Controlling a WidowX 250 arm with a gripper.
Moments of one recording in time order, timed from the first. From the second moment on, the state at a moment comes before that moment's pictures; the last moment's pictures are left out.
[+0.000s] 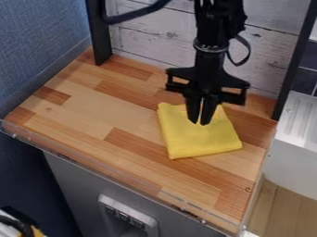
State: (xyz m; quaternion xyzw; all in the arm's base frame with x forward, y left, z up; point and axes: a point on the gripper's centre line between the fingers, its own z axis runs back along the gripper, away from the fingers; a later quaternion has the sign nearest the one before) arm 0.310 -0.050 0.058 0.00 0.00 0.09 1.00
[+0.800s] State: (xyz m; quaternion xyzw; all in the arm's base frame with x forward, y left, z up) arm 0.329 -0.058 0.017 0.00 0.00 0.09 1.00
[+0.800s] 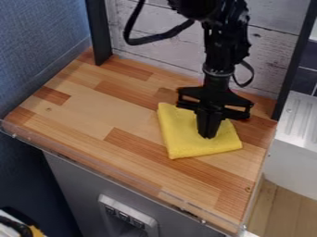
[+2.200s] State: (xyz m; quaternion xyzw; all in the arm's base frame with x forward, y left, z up) arm 0.354 0.075 0.097 -0.01 -0.02 0.02 1.00
